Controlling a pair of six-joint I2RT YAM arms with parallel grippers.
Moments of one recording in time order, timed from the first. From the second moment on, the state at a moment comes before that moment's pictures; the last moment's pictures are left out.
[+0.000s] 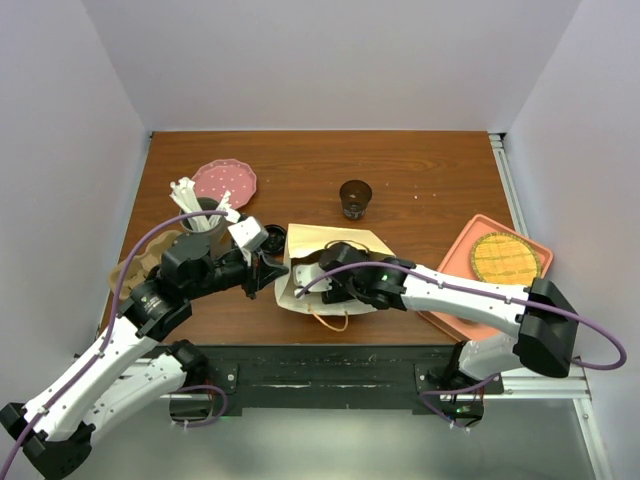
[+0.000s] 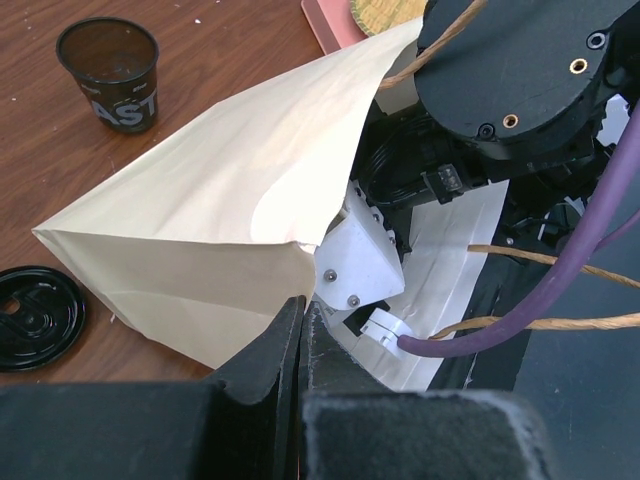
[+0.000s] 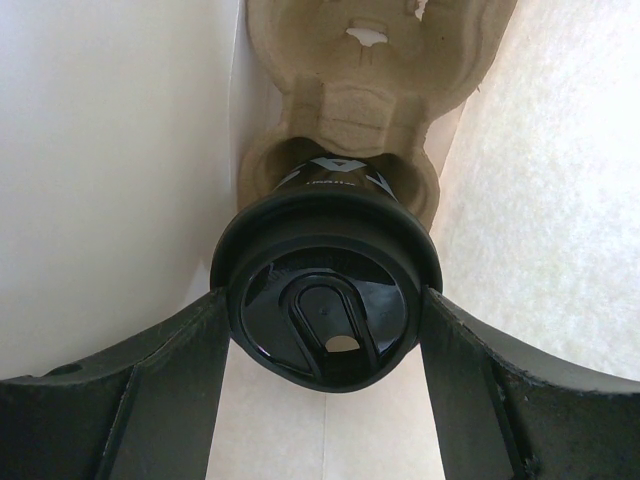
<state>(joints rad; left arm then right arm) -0.67 0.68 0.78 -0.39 0.39 -0.12 1.08 1.39 0.98 -0.50 0.41 -0.78</state>
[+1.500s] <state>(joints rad) -0.67 0.69 0.79 -0.44 0.31 -0.13 1.02 1.45 0.94 -0.32 0.40 -0.83</state>
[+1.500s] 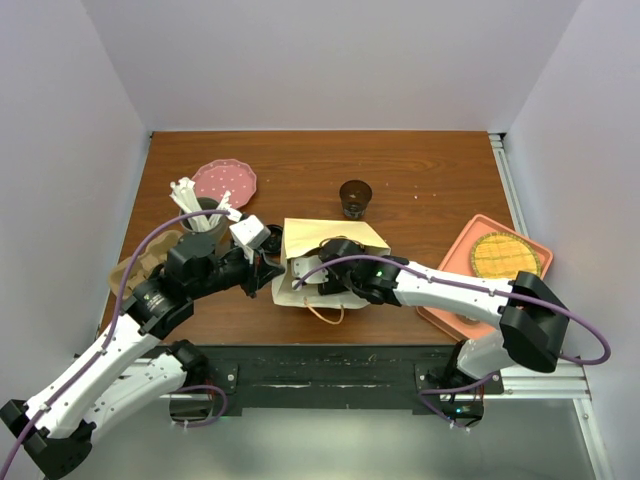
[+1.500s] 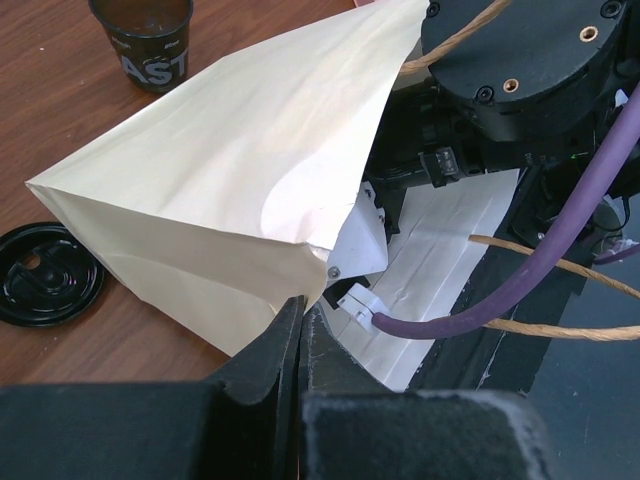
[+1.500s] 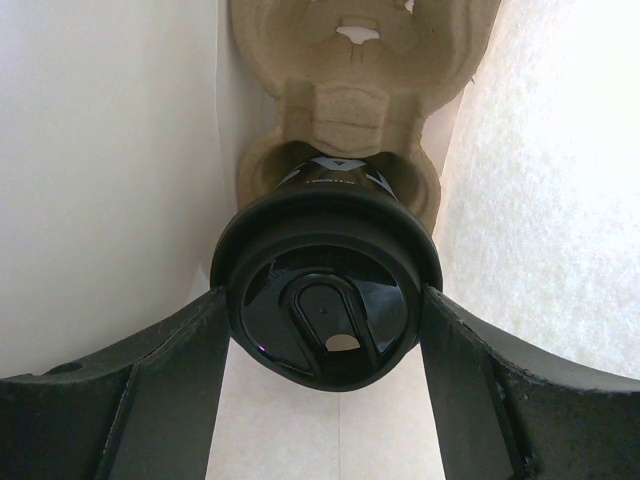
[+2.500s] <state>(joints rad) -0.67 0.75 0.85 -0.47 0.26 -0.17 1.01 1.47 0.97 -0.35 0.37 -0.83</state>
